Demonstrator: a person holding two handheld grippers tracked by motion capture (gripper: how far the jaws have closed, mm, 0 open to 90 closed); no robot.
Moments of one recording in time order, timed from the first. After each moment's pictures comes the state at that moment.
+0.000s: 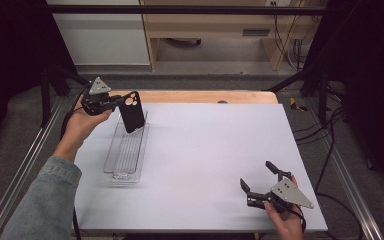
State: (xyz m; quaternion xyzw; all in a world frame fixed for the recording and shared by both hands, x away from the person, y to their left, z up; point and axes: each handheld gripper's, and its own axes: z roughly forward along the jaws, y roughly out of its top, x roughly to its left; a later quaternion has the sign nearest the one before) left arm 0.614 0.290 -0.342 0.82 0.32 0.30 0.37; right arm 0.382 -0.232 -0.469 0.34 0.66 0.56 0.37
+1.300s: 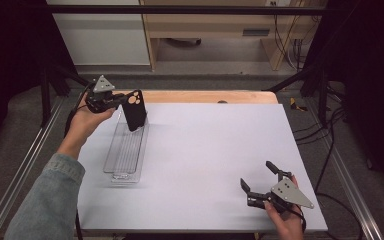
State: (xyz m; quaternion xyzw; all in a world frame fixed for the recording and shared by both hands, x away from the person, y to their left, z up) left arm 0.623 0.282 -0.343 0.82 0.31 0.30 0.37; right arm 0.382 -0.232 -0.469 0.34 0.66 0.56 0.37
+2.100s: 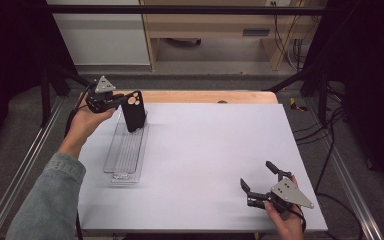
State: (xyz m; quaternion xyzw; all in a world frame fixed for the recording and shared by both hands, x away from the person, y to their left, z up) left arm 0.627 0.283 -0.347 0.82 0.31 0.31 0.36; right arm 0.382 -0.232 -0.469 0.34 0.66 0.56 0.37
